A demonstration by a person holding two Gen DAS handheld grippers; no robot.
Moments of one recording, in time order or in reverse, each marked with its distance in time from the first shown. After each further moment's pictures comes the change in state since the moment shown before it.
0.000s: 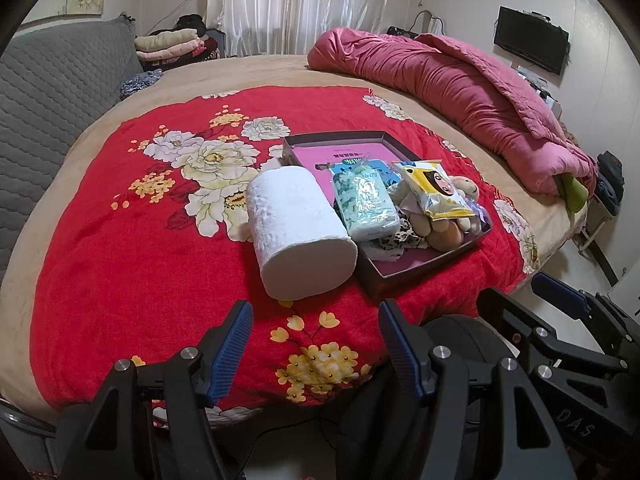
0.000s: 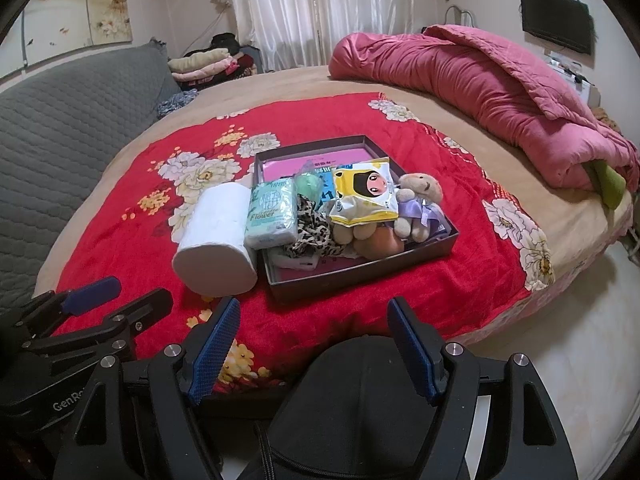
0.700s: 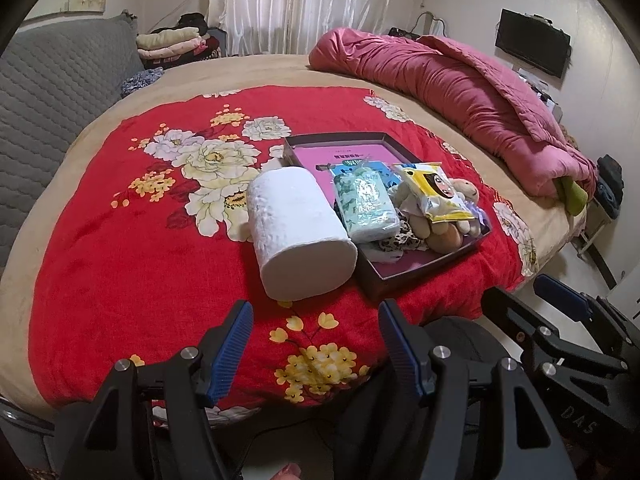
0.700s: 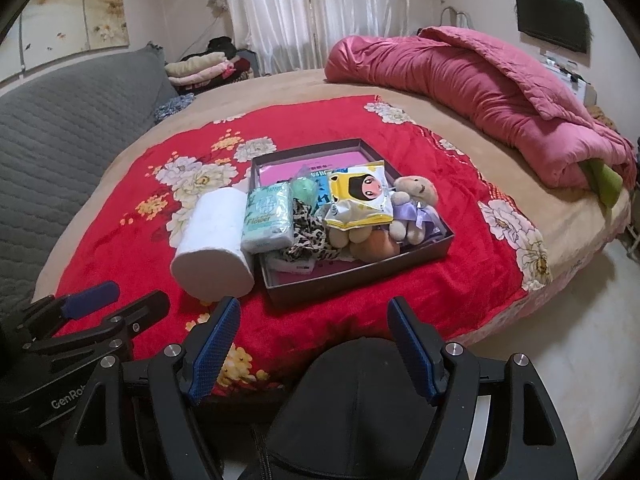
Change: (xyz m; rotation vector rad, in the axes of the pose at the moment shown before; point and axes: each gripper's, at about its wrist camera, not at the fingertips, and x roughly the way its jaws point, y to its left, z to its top) left arm 0.001 0.001 0.001 -0.012 0.001 -0.004; right arm -0.003 -0.003 0.001 0.008 -0.012 -0.005
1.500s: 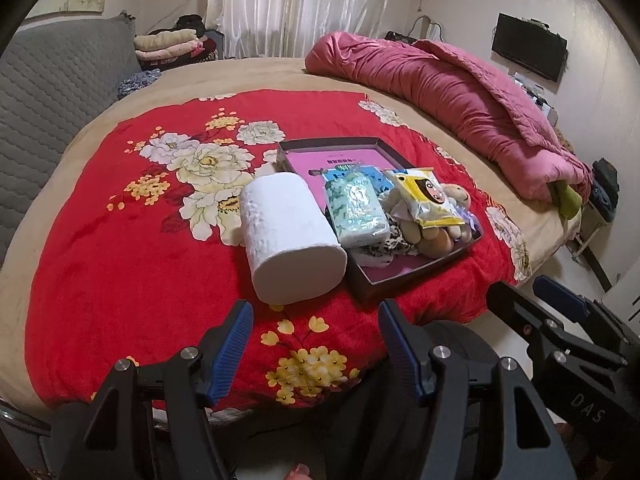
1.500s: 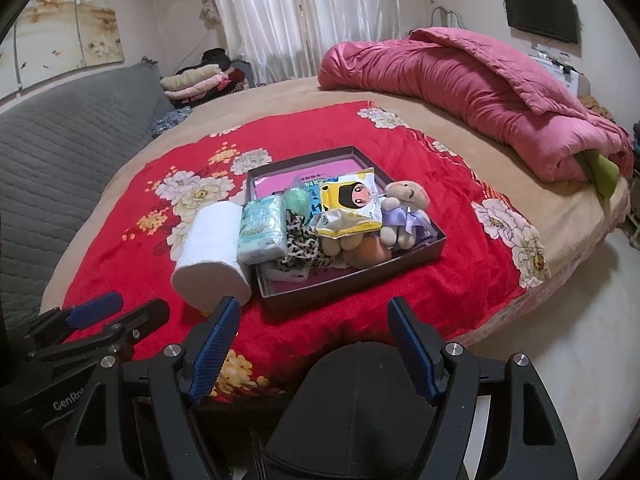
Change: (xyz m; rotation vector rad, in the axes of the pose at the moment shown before) left arm -0.006 -0.005 0.002 -0.007 -0.014 -0.019; right arm -0.010 -0.010 0.002 0.049 -0.027 0.009
